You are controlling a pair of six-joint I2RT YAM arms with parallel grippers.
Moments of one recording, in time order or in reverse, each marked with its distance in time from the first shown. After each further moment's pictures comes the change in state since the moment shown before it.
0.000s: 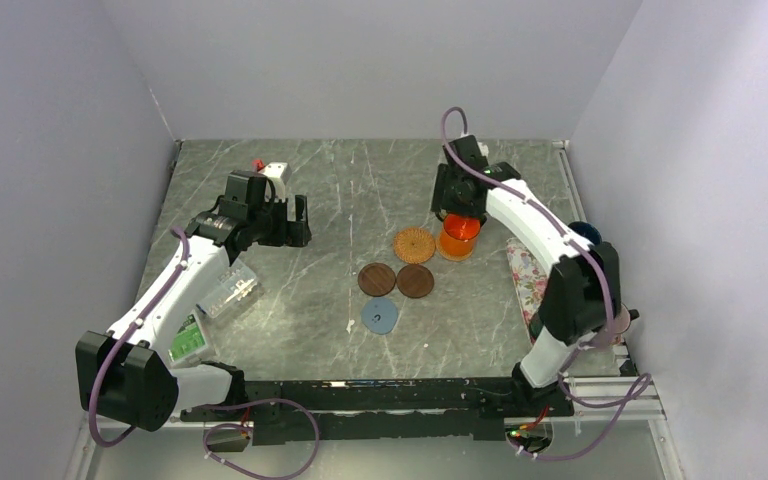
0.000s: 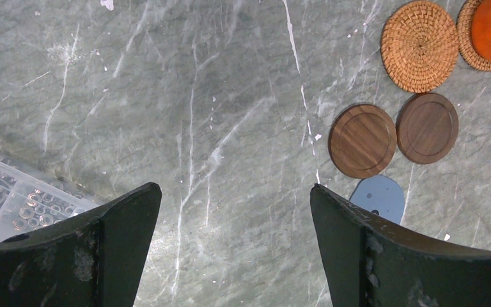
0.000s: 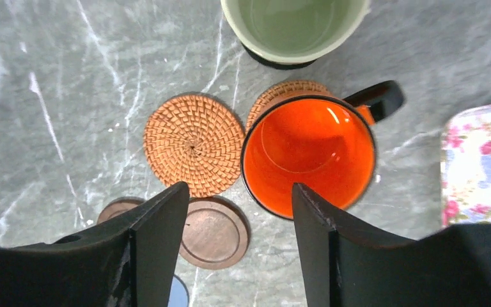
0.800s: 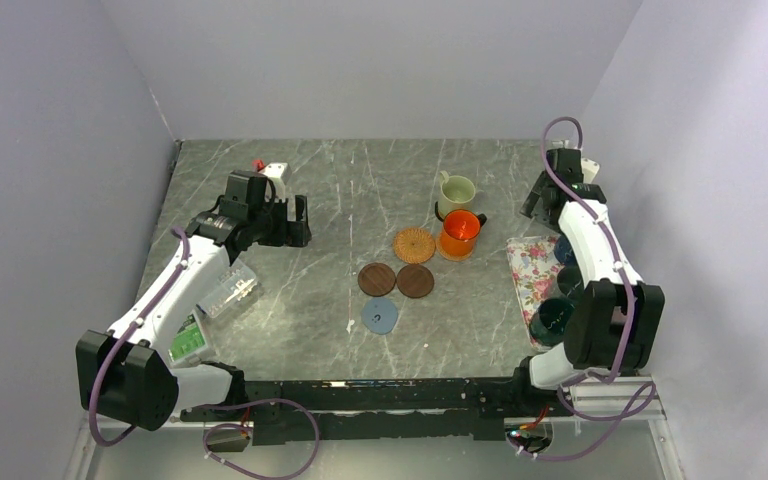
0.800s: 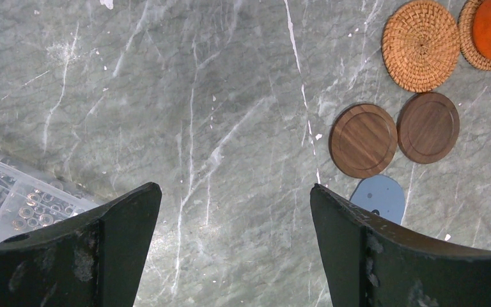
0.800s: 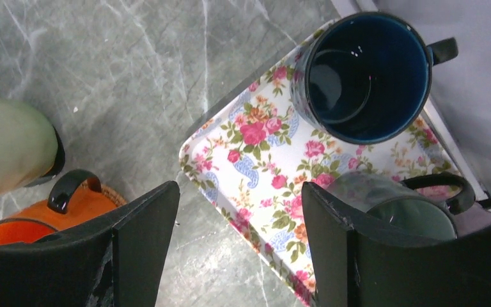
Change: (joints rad) left arm 0.000 0.002 0.000 0.000 -0.001 0.000; right arm -0.479 -0.250 -0.220 0.024 0.154 -0.091
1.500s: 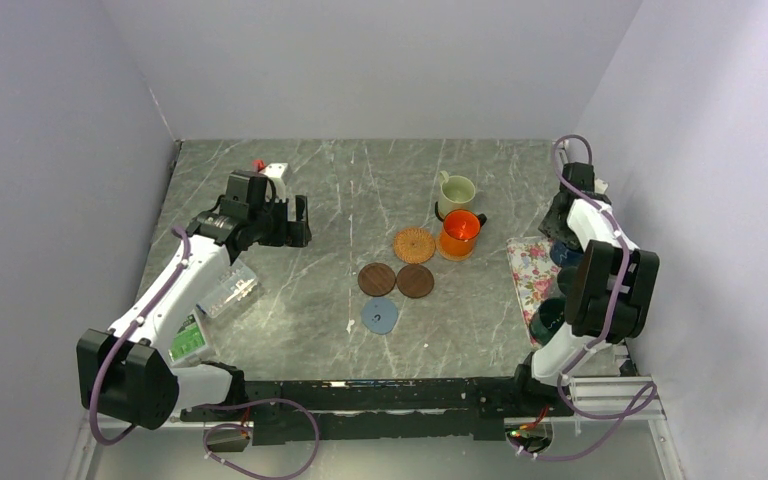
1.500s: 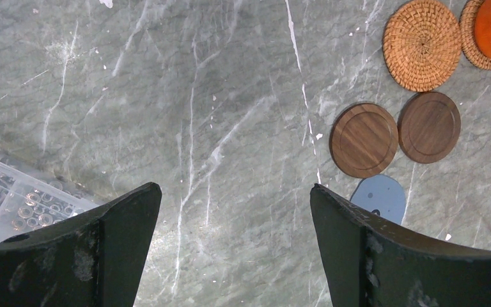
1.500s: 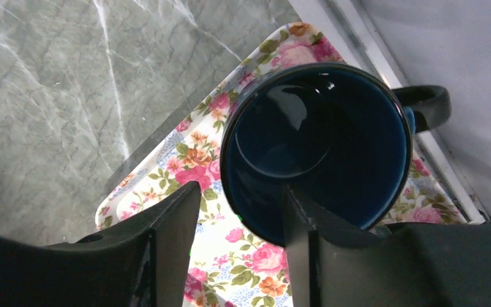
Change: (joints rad) left arm 0.000 0.003 0.000 0.000 0.001 0.000; right arm -0.156 0.185 -0.053 0.151 -0.035 -0.084
